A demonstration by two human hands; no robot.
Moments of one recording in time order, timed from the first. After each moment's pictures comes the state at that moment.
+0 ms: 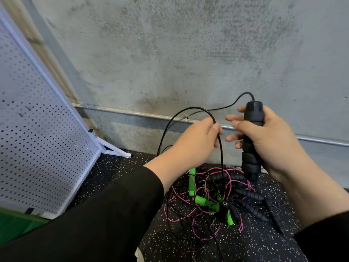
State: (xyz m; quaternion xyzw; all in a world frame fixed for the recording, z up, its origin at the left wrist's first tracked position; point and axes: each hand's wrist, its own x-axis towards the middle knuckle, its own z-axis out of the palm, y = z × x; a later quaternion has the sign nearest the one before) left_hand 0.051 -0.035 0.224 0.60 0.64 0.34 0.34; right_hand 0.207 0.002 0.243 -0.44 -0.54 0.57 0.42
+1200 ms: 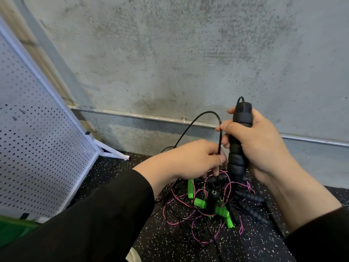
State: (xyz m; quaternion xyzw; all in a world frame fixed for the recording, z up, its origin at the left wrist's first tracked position) left_hand 0.047 -0.042 0.222 0.65 0.60 0.17 0.44; right_hand 0.189 0.002 0.237 -0.41 -0.51 0.61 0.44
